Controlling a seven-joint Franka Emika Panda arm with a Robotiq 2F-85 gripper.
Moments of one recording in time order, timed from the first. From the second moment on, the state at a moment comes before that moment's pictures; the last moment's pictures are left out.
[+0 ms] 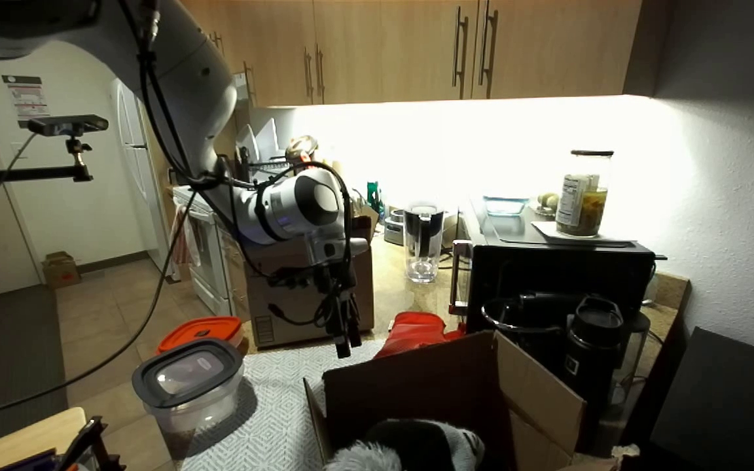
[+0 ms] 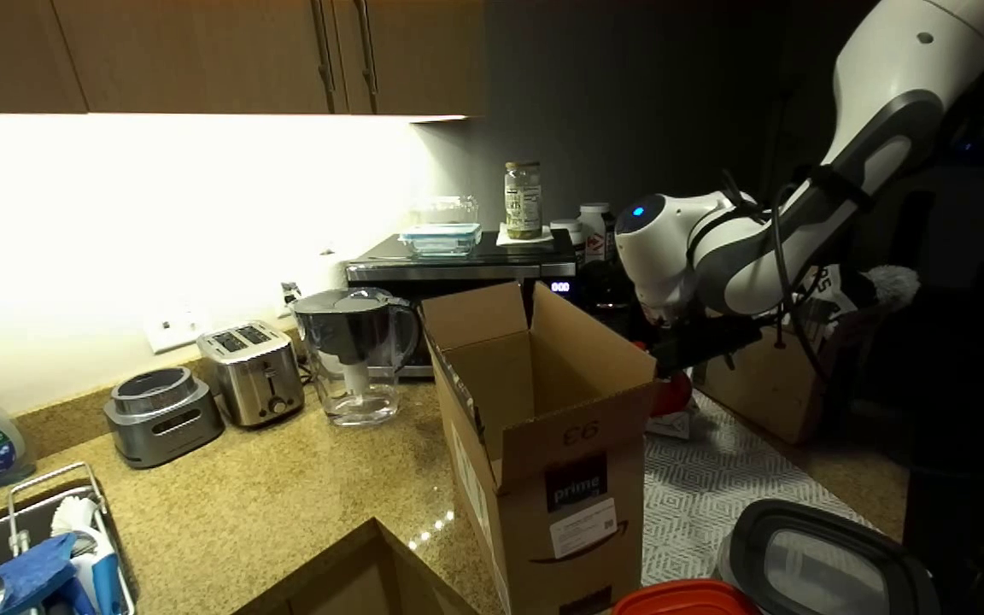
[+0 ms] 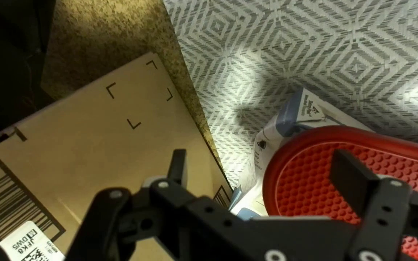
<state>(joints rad) 0.14 0.37 -0.05 -2.12 -0.58 2.17 1.40</state>
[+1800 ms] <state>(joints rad) 0.15 0.55 -0.09 -2.07 -0.58 2.29 1.40</state>
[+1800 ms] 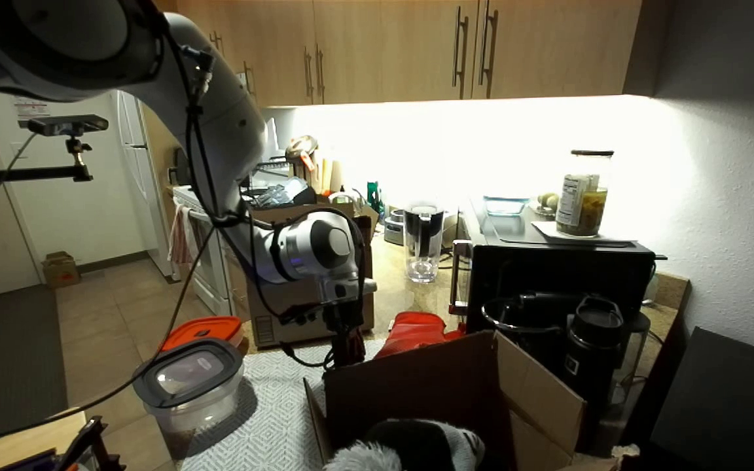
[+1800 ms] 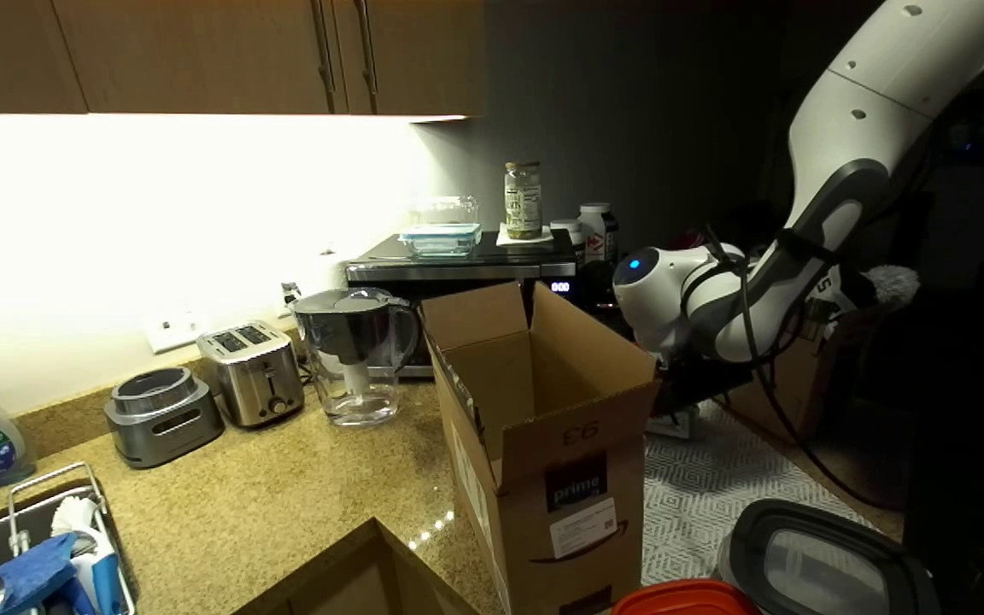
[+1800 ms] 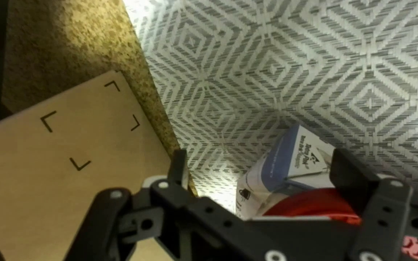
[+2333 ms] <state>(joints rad) 0.10 0.56 -0.07 -2.06 -0.35 2.53 1.18</state>
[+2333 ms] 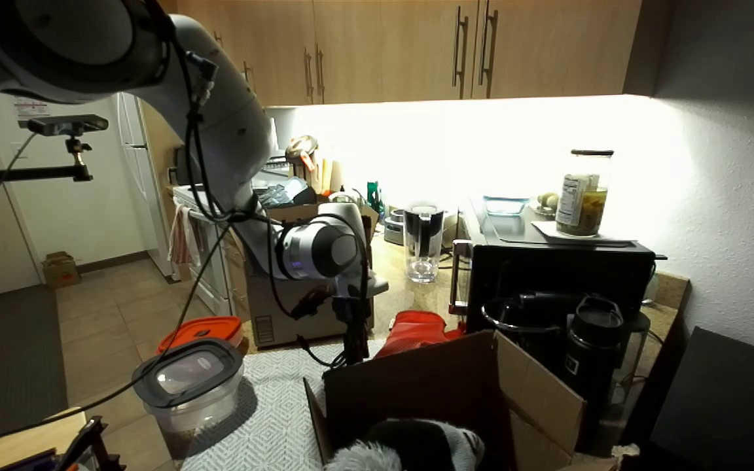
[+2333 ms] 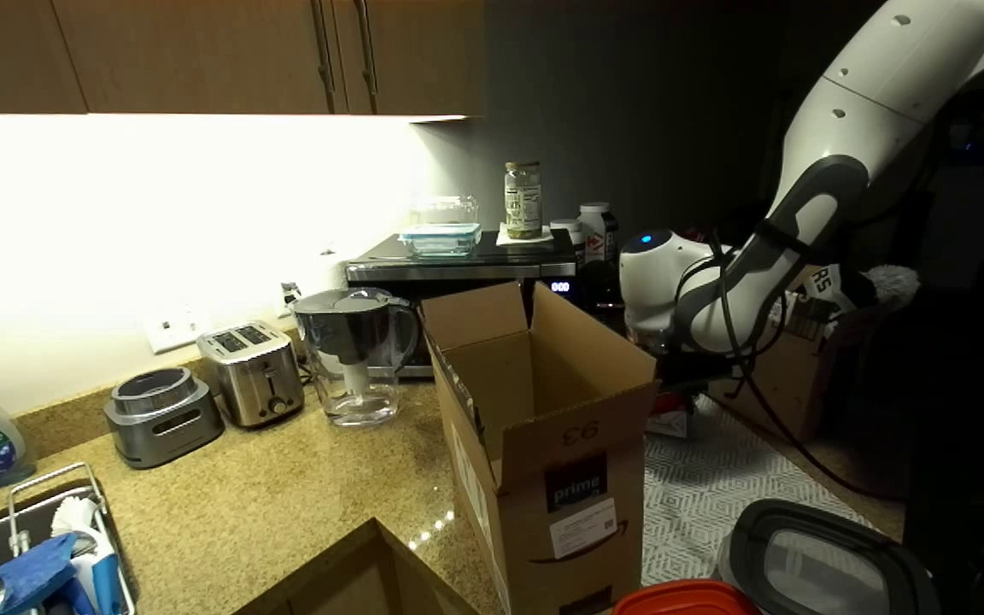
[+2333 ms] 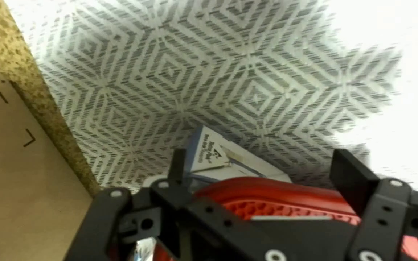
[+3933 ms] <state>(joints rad) 0.10 0.58 -0.20 -1.98 -0.25 2.61 0.87</state>
